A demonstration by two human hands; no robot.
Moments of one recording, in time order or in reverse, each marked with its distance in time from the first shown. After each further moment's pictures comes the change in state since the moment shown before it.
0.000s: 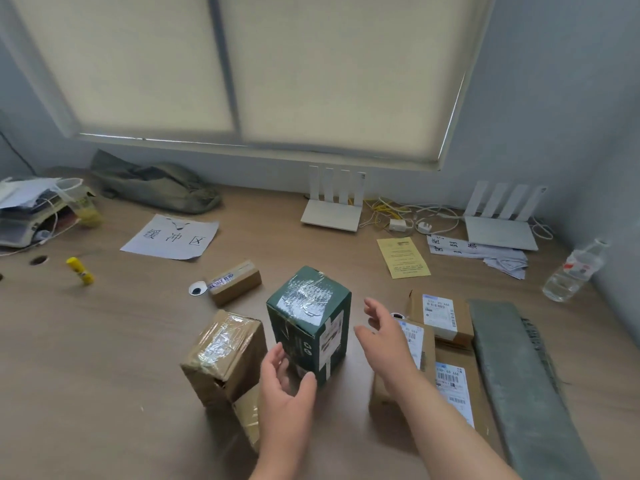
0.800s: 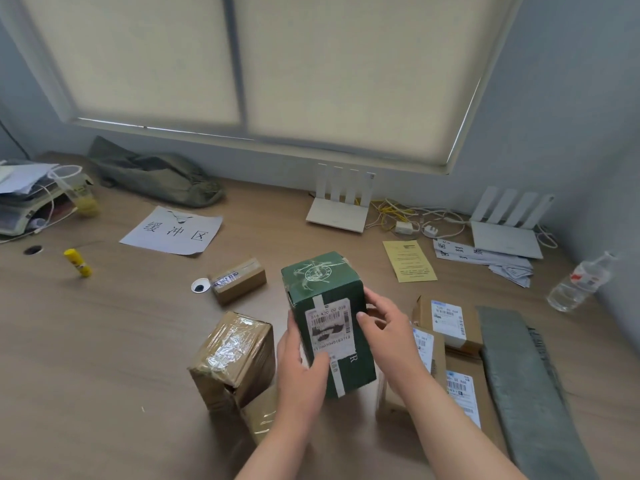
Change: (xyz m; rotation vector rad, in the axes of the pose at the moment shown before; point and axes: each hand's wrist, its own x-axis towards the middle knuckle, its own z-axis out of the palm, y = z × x) left_hand 0.036 0.036 0.000 0.074 -0.186 0.037; right_hand 0.003 -0.033 0.020 0.078 0.009 -0.181
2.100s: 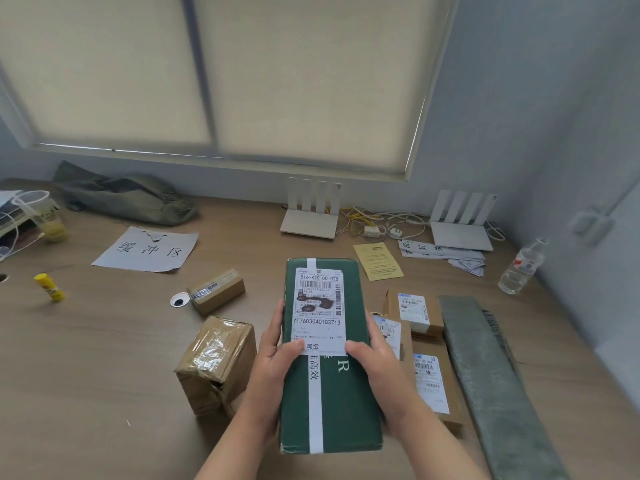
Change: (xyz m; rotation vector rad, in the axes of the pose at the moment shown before) left_hand -0.029 0.022 -0.034 -0.474 -0.434 -0.043; right_hand -0.099 -0.033 -0.025 0.364 -0.208 0.154
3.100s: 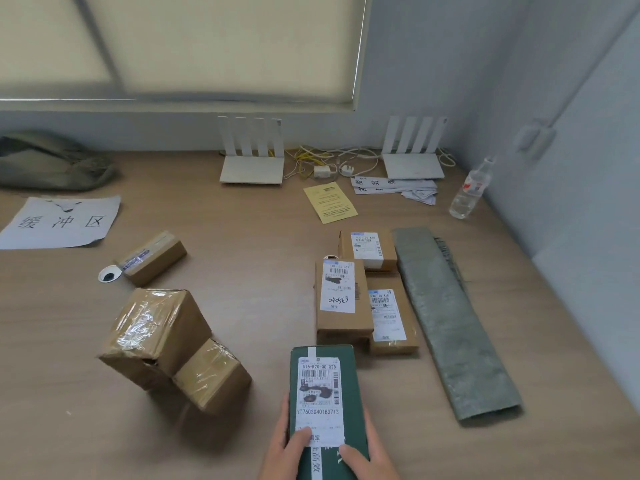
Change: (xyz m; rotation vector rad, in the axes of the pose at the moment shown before) left_hand -0.077 -0.192 -0.006 0.257 -0.015 -0.465; right_hand -0.108 0.204 -0.062 0.028 0.179 0.262
